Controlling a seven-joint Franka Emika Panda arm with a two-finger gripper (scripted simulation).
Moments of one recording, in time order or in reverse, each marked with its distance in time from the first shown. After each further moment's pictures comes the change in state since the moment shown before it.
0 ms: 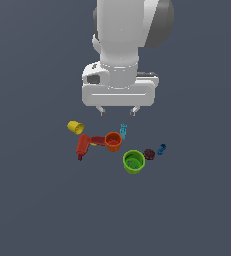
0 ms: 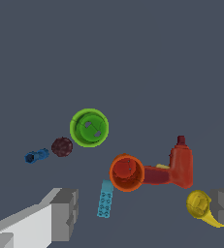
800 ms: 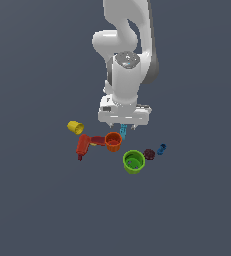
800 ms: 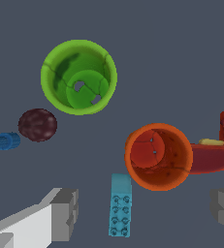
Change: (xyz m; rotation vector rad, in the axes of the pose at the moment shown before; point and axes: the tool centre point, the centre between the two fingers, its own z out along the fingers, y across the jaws) arm -0.071 -0.023 0.144 -0.006 -0.037 0.088
